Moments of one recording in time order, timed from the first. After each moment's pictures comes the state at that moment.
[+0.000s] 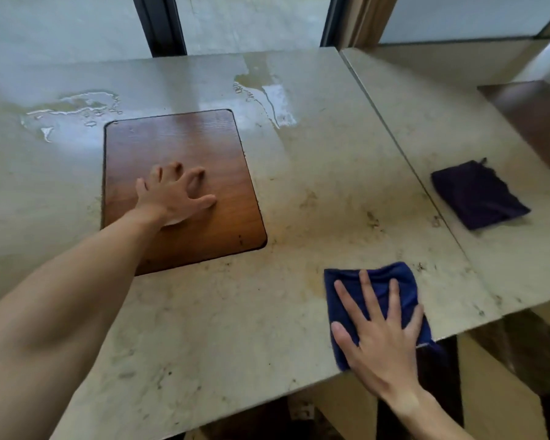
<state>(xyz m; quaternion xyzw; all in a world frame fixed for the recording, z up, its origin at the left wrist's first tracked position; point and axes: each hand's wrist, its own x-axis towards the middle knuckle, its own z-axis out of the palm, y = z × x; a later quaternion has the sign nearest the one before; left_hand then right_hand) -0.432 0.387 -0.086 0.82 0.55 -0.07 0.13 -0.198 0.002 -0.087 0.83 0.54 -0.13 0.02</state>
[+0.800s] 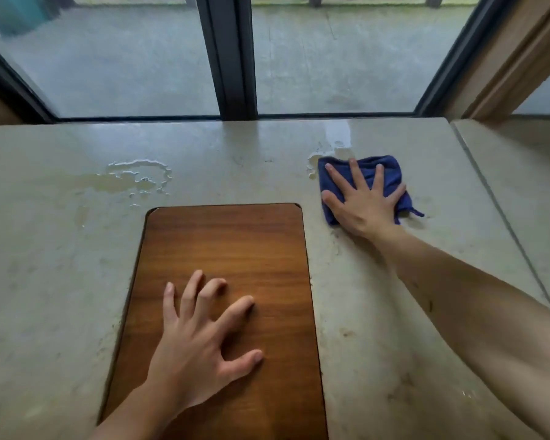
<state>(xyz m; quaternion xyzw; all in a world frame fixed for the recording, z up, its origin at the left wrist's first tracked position) -0.440 0.389 -0.090 0.87 0.48 0.01 0.07 -0.100 0.536 -0.090 0.79 0.60 -0.12 0.02</state>
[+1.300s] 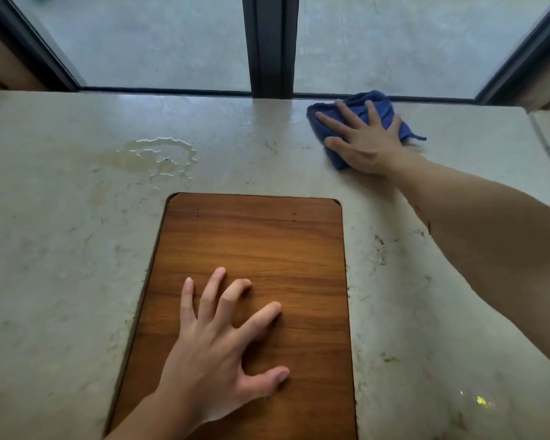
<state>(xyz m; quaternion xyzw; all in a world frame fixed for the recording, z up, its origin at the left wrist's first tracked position) -0.444 0.395 -0.101 0.87 0.49 0.00 0.05 -0.125 0.664 -0.083 0.68 0.73 -0.12 0.05</state>
